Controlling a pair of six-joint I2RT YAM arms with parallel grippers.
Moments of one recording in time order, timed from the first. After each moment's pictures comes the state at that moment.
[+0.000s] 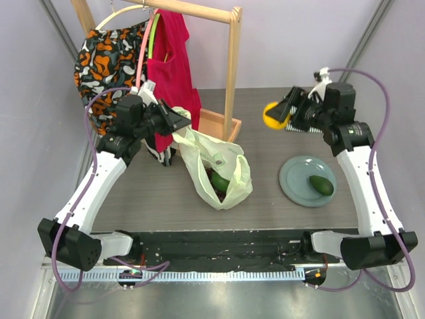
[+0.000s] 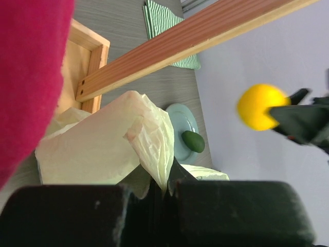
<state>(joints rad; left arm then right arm) -0.31 1.26 1.26 -0.33 0.40 -0.80 0.10 1.24 1.40 -0.72 -0.34 0.48</state>
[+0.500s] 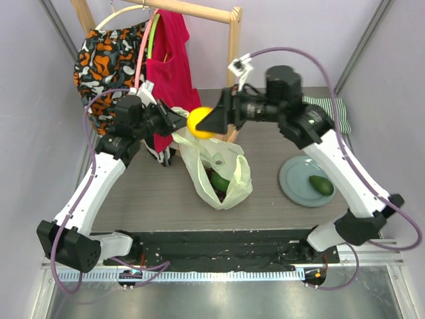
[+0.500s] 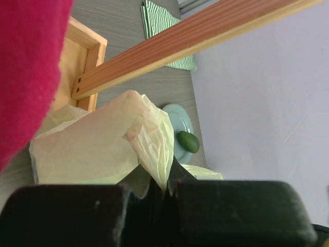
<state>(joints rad) -0.31 1.25 1.26 -0.33 0.40 -0.83 0.64 1.43 1.83 -0.54 -0.61 0.52</state>
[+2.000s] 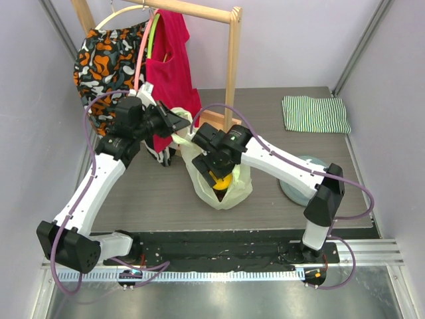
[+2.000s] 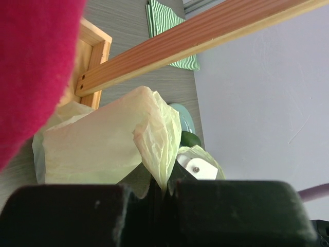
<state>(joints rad) -0.31 1.24 1.25 -0.34 0.39 -0.84 0.97 1.78 1.78 -1.20 0.13 0.26</state>
